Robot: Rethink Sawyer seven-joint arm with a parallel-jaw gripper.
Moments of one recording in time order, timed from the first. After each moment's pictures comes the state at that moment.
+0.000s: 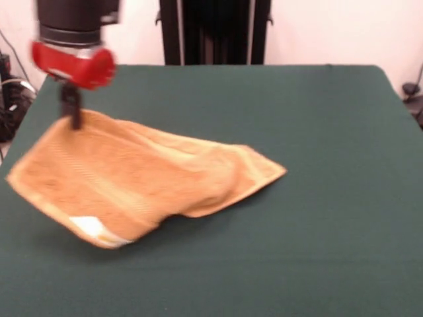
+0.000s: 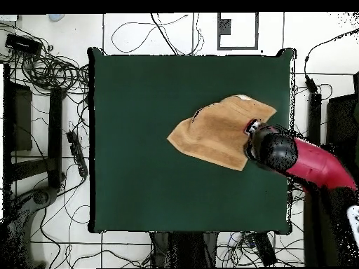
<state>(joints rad) -0.56 -0.63 0.07 1.54 -0.21 0.41 1.98</state>
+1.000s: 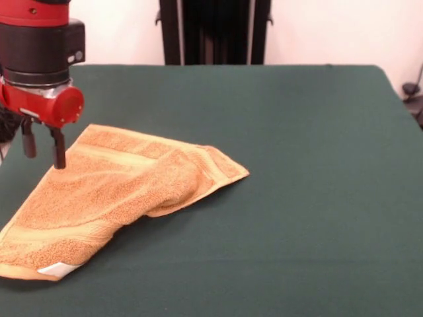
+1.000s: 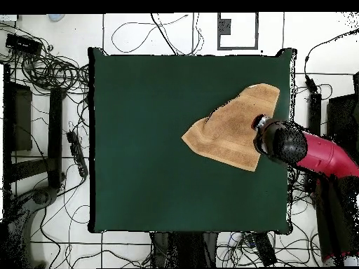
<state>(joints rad) -0.68 -0.52 0.22 1.44 -0.37 0.42 1.98</state>
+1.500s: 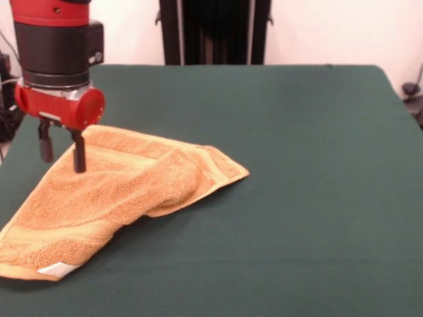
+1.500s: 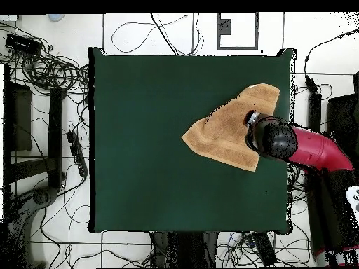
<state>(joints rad) -0.63 -0.53 0.24 1.44 -0.38 0.42 1.98</state>
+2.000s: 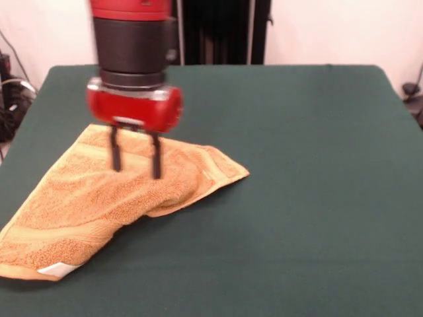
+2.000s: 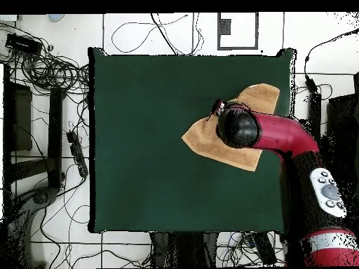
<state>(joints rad) -0.48 -0.55 0.23 1.44 -0.33 0.42 1.98</state>
